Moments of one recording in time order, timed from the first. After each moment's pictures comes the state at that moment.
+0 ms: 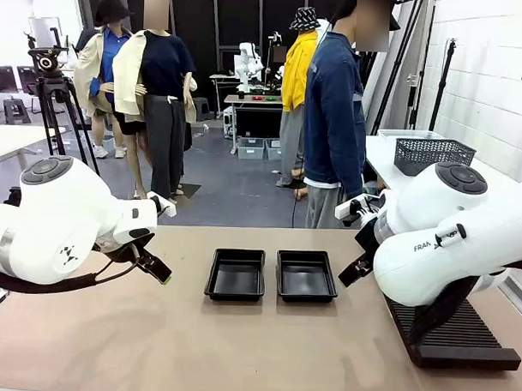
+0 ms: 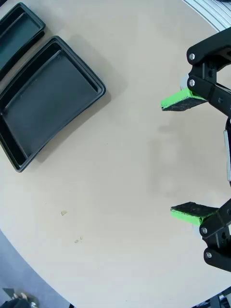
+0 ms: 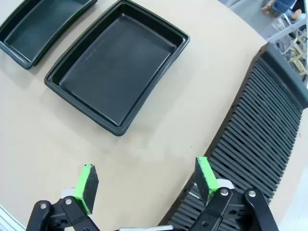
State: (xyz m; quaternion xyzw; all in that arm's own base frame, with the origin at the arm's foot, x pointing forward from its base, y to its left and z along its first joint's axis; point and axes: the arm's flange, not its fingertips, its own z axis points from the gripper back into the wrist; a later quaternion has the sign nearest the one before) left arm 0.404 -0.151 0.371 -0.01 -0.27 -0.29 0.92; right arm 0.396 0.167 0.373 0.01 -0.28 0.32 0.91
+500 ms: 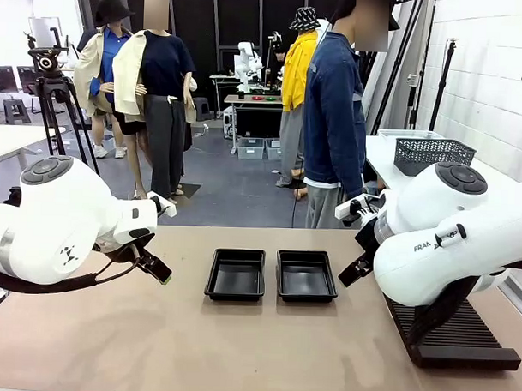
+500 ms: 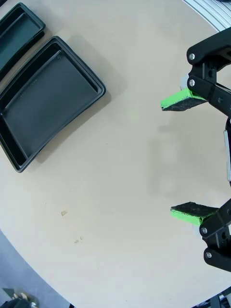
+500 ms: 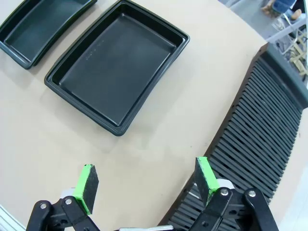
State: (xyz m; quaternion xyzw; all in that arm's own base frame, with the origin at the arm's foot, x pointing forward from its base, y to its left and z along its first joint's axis) left arm 0.403 -0.152 0.371 -0.01 -0.27 -0.29 0.92; right arm 0.396 0.167 0.373 0.01 -0.28 0.32 0.91
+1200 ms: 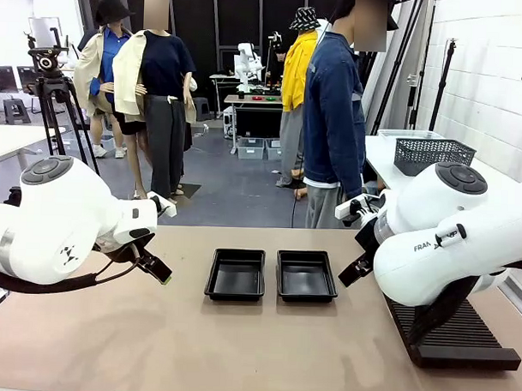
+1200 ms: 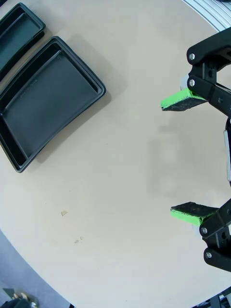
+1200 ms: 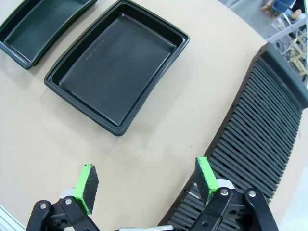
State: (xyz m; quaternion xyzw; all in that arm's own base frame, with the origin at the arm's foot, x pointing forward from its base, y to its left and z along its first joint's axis) left arm 0.403 -0.152 0.371 -0.01 -0.27 -0.29 0.92; right arm 0.396 0.167 0.373 0.01 -0.28 0.32 0.91
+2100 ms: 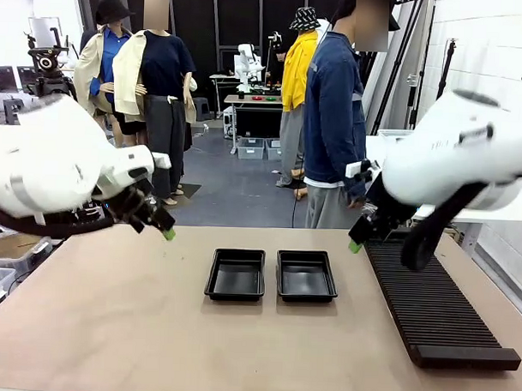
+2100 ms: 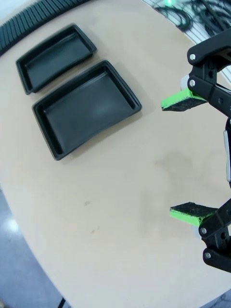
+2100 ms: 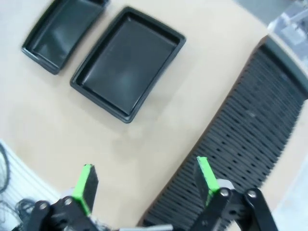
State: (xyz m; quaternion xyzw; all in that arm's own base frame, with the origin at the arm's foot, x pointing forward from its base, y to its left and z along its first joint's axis) left arm 0.462 -0.135 0.457 -0.10 -0.23 -0.22 0.94; right arm 0.437 0.143 0.465 0.08 -0.18 0.30 0.93
